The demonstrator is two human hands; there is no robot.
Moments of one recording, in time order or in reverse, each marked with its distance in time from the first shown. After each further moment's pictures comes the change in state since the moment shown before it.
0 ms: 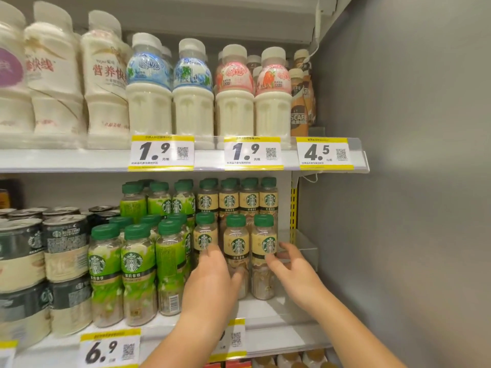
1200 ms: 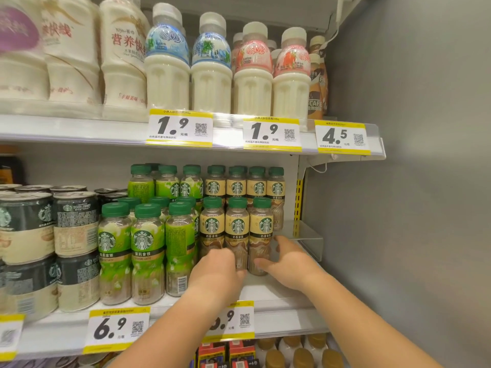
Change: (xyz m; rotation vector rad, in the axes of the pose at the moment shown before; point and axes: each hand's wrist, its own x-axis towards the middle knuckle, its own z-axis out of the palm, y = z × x) left_hand 0.012 -0.021 0.011 0.190 -0.318 0.075; right_hand 0.024 0.006 0.021 -0.495 -0.061 0.020
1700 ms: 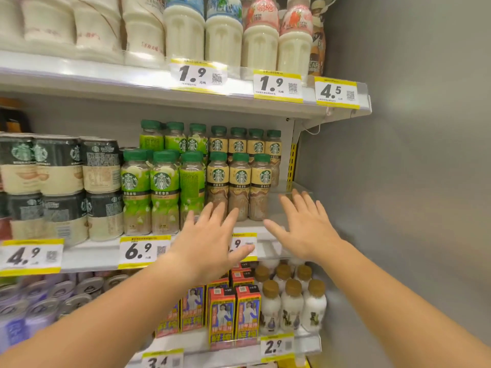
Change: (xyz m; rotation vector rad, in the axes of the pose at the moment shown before) left_hand -0.076 -0.055 0.000 0.306 0.130 0.428; right_hand -0.094 -0.005 -0.008 -0.651 0.186 -0.152
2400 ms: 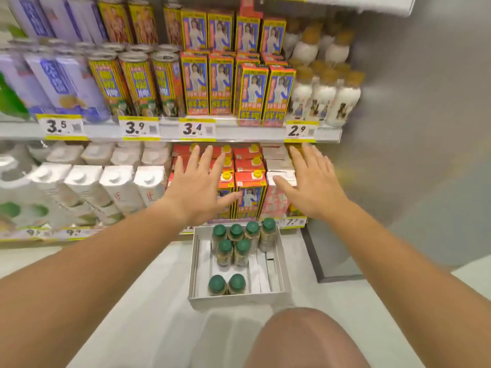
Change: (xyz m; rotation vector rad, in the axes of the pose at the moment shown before) left_hand -0.279 0.041 0.192 -0.082 -0.310 -0.114; right_hand -0.285 -0.053 0.186 0.121 -0.249 -0.004
